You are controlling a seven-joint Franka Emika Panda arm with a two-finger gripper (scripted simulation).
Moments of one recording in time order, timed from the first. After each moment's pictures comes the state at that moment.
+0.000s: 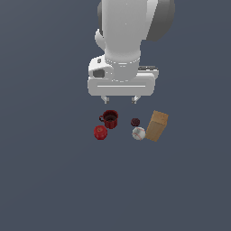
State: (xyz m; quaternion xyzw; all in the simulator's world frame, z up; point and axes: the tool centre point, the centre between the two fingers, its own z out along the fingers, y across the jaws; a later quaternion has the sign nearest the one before) arm 0.005 0.018 0.313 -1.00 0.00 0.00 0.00
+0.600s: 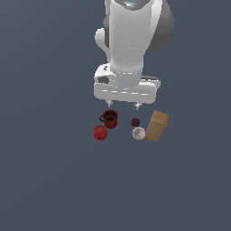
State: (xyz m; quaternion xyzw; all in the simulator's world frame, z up) arm 0.002 0.029 0.287 -1.00 0.07 0.00 0.00
